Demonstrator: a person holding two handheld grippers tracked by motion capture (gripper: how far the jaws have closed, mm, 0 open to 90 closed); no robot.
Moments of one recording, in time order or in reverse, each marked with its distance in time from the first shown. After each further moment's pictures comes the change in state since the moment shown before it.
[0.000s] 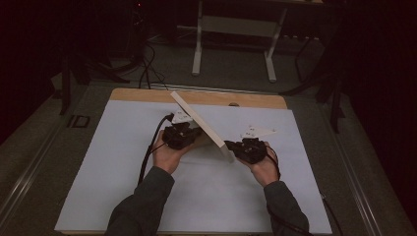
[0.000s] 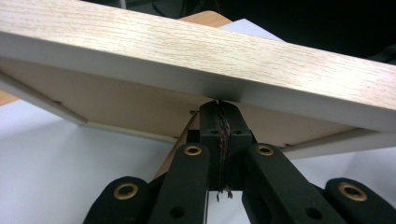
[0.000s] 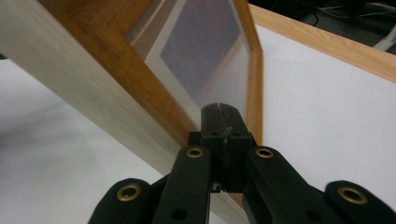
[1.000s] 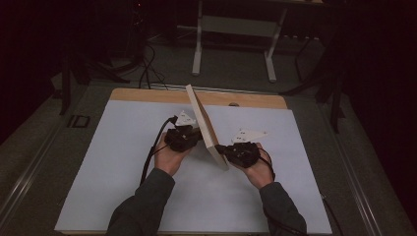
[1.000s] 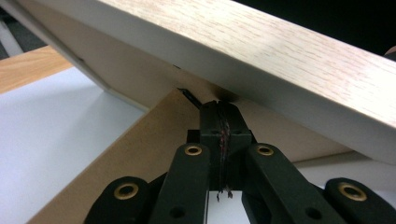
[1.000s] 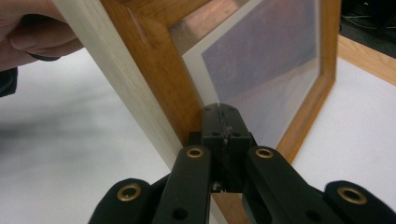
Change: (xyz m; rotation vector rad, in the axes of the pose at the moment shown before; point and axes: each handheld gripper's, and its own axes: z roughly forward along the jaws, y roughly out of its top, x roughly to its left) left arm -0.004 -0.005 0.006 0.045 -0.026 0.018; right arm 0.022 0.007 0.007 0.012 0.063 -0.082
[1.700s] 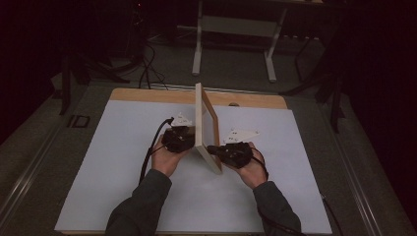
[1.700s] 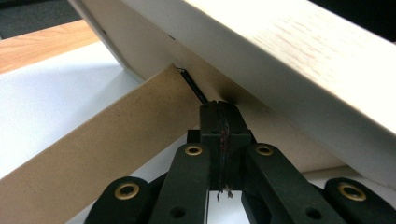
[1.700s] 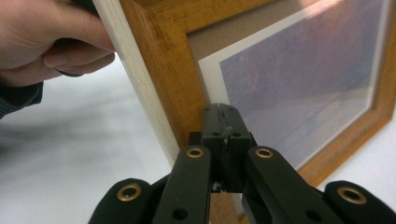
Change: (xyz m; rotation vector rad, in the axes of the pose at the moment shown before) left arm 0.010 -0.010 0.000 0.002 -0.045 -0.029; right arm 0.013 0.010 0.012 -0.004 0.038 -0.025
